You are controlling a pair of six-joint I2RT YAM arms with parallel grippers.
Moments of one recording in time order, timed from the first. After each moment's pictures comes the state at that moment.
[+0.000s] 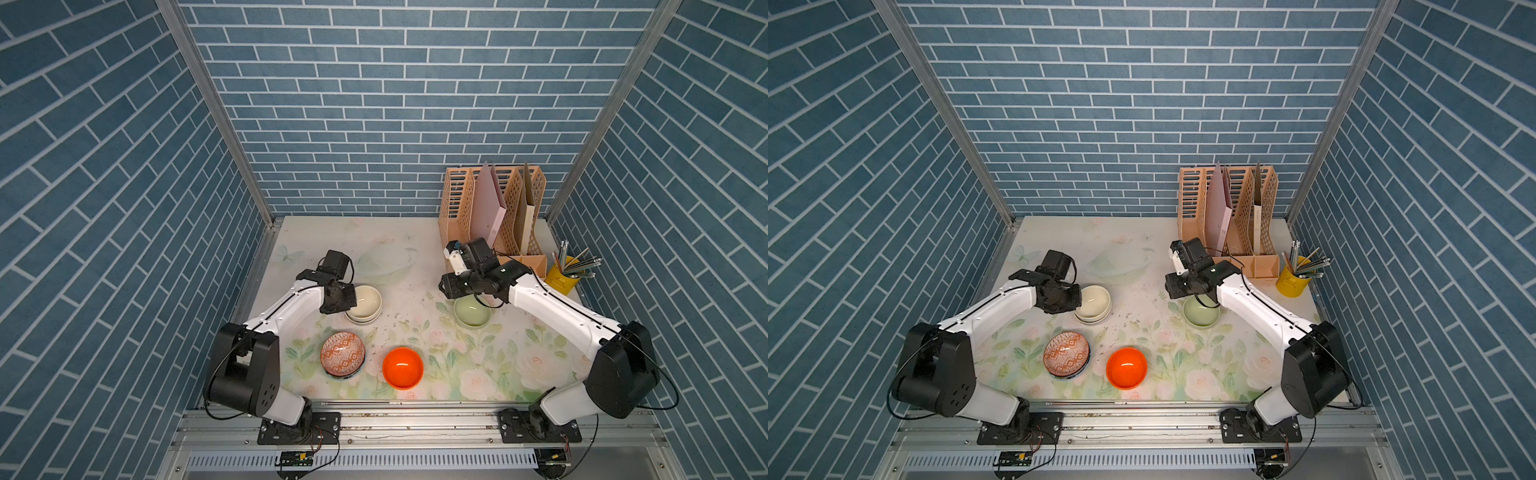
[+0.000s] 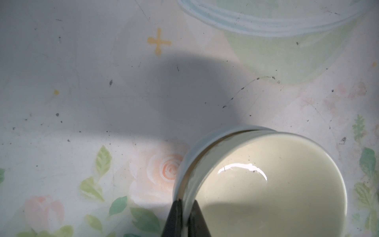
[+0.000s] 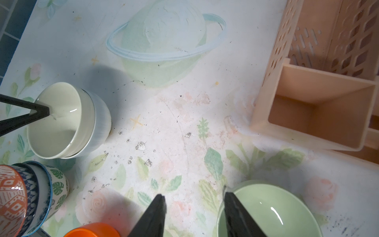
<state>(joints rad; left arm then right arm) -0.28 1.50 1.00 -0.71 0.03 -0.44 0.62 1.50 1.21 -0.64 -0.09 0.24</state>
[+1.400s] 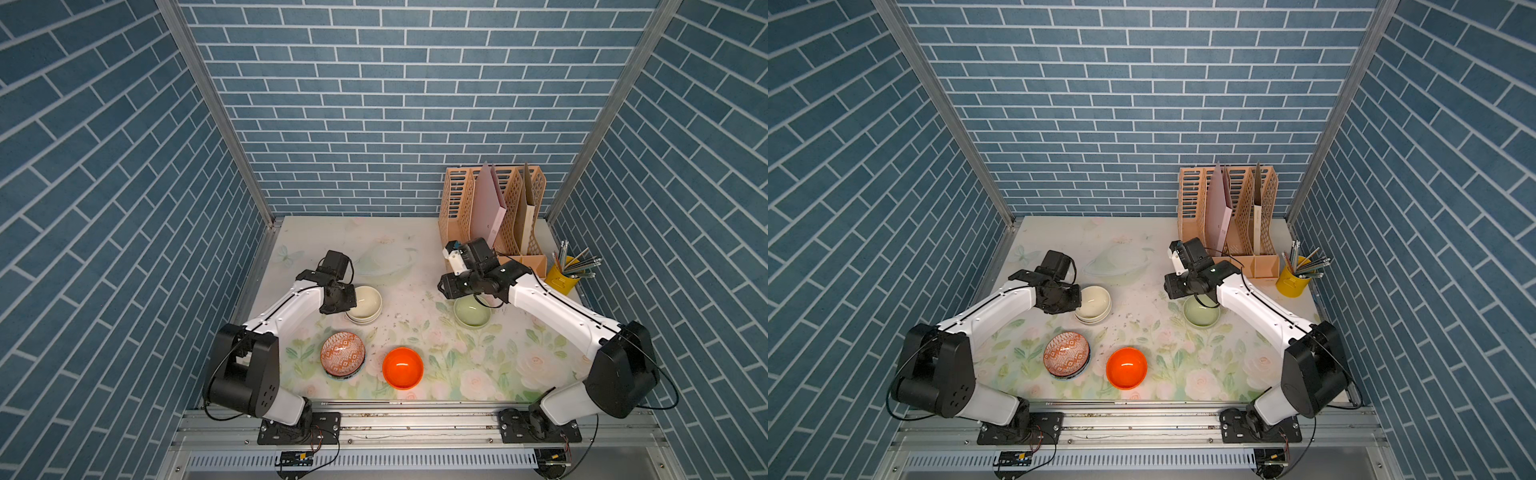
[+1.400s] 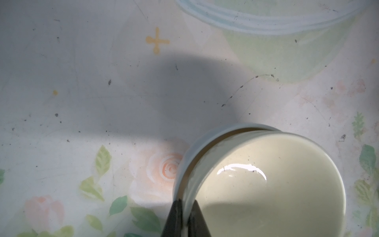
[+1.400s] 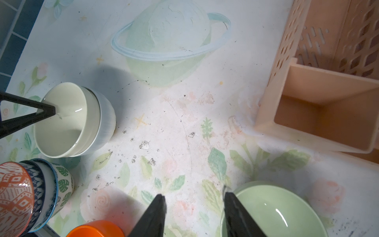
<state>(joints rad) -0.28 1.49 1.00 -0.71 0.04 -0.43 0.62 1.50 1.21 -0.64 -0.12 0.24</state>
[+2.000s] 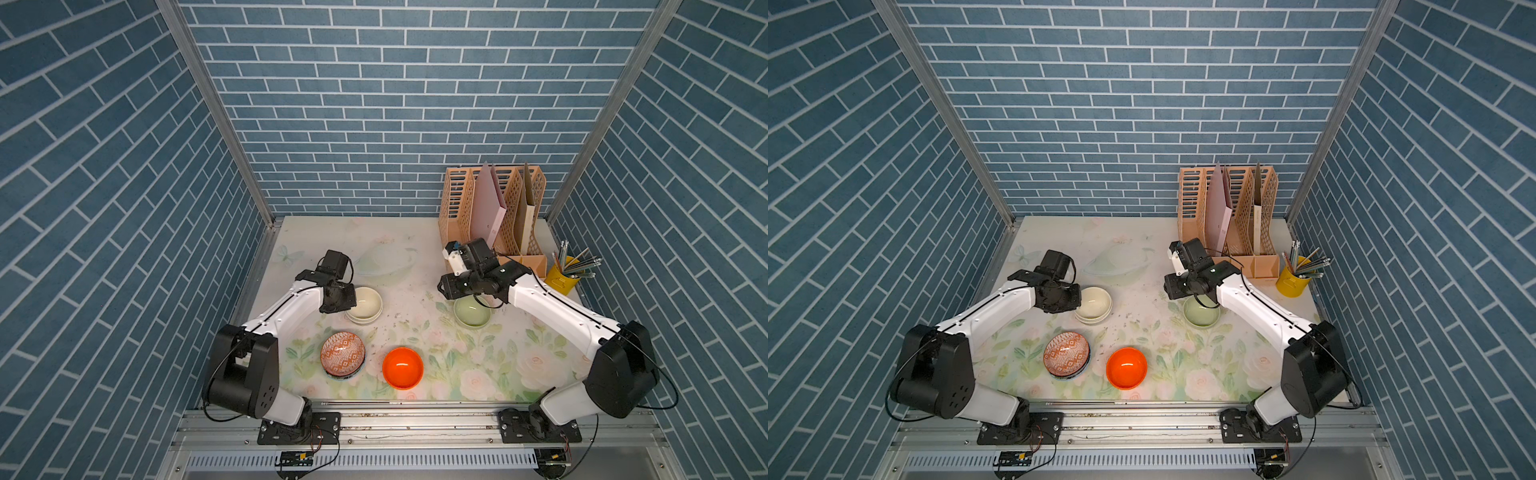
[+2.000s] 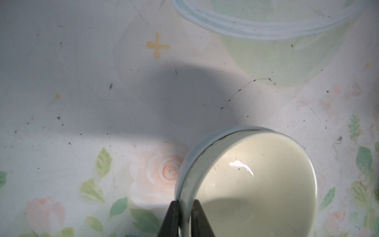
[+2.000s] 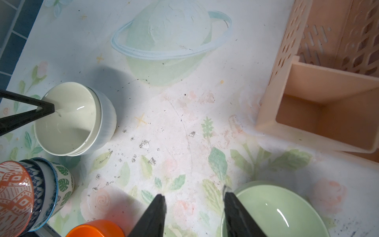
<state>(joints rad) -0.28 1.49 1.00 -0.70 0.04 -0.43 0.62 1.50 1.20 -0.64 -0.12 0.24</state>
